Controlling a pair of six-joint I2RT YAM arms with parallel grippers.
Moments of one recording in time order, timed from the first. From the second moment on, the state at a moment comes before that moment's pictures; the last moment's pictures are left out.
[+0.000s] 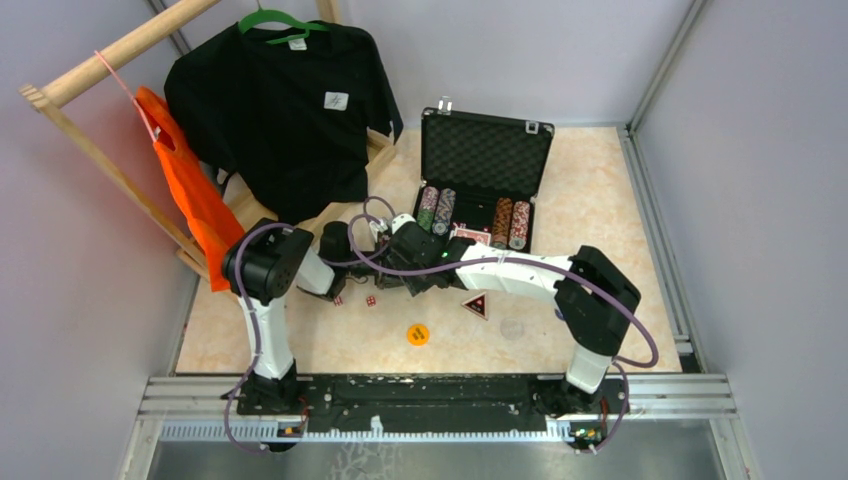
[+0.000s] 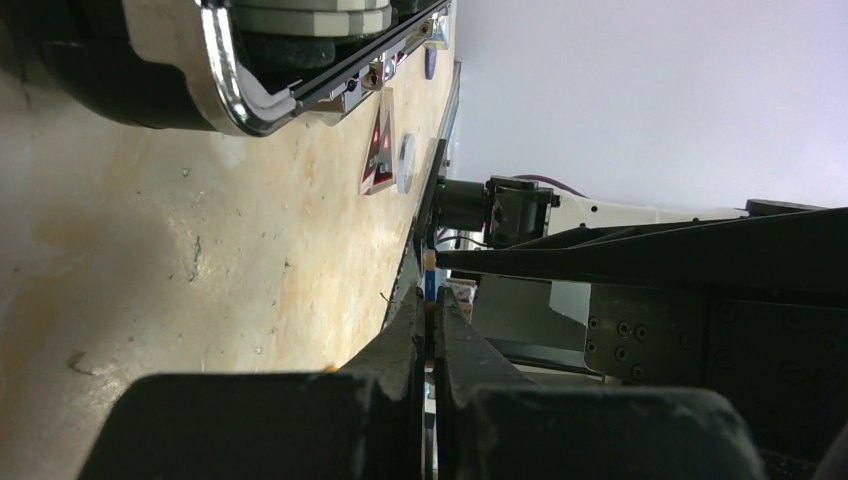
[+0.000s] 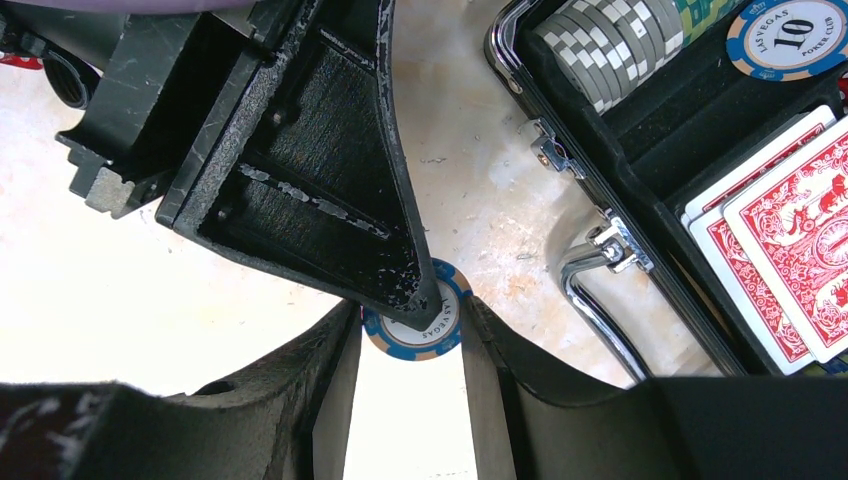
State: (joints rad) left arm -0.38 2.01 0.58 1.09 1.11 -1.22; right arm 1.01 1.72 1.20 -0.43 0.21 0.27
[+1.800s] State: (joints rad) left arm -0.46 2.22 1.80 -0.71 1.04 1.00; right arm 0.68 0.97 0.75 -0.13 0.08 0.17
